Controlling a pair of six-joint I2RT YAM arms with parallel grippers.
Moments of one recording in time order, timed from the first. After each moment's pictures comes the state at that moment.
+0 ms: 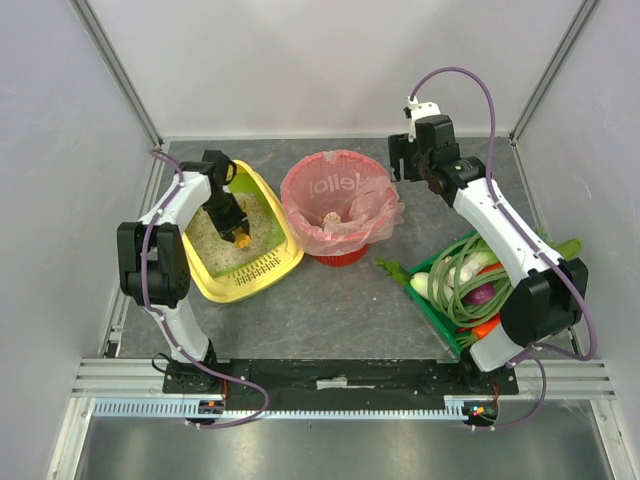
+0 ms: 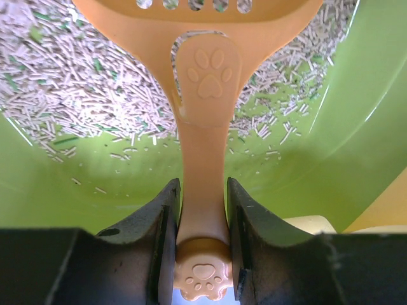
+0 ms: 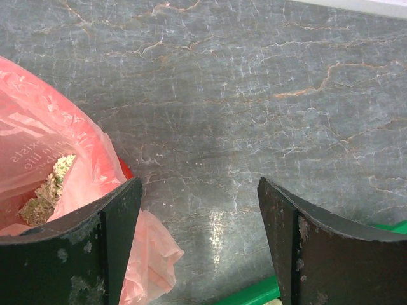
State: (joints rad) left arm -0.05 1.83 1.45 -1.05 0.10 -0.60; right arm 0.35 1.58 1.51 -0.51 0.21 0.09
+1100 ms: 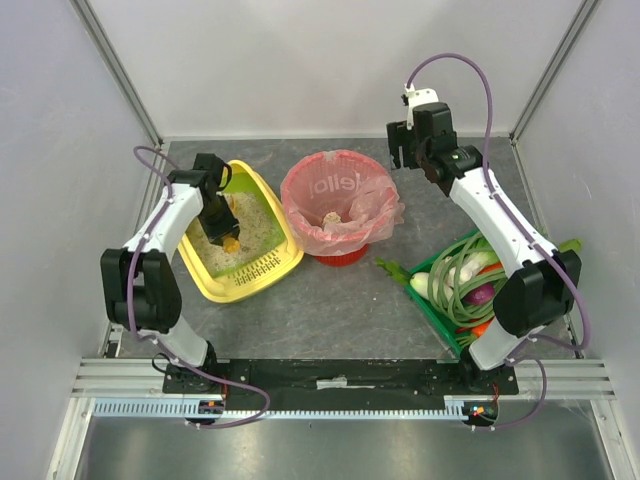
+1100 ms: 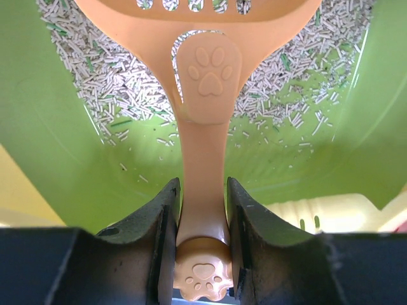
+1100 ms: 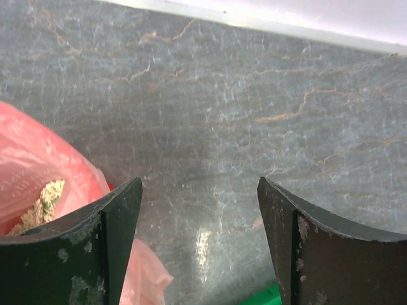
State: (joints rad) left arm -0.09 1.67 1.35 -1.04 -0.05 -0.56; right arm 0.35 1.63 1.59 -0.52 0.25 0.05
